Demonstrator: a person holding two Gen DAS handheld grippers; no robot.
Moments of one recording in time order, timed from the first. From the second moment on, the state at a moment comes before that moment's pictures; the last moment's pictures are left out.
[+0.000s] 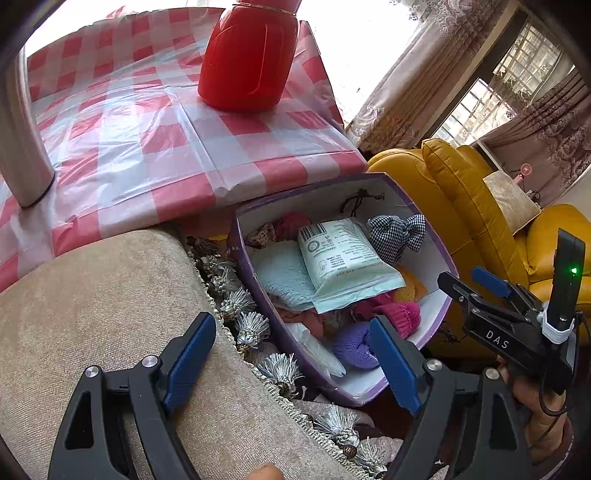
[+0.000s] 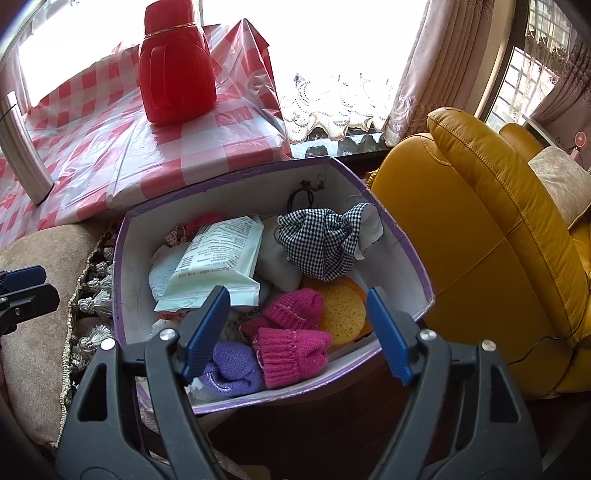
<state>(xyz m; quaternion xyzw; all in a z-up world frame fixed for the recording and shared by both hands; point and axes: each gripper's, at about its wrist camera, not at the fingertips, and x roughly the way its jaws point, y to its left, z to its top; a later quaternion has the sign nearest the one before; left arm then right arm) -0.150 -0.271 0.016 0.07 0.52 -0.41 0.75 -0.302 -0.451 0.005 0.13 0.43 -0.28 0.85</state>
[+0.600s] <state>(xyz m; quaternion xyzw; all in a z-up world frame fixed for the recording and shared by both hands) -0.150 -0.271 0.016 0.07 0.52 -0.40 0.75 -0.303 -0.452 0.003 0.13 0.43 -0.29 0.84</state>
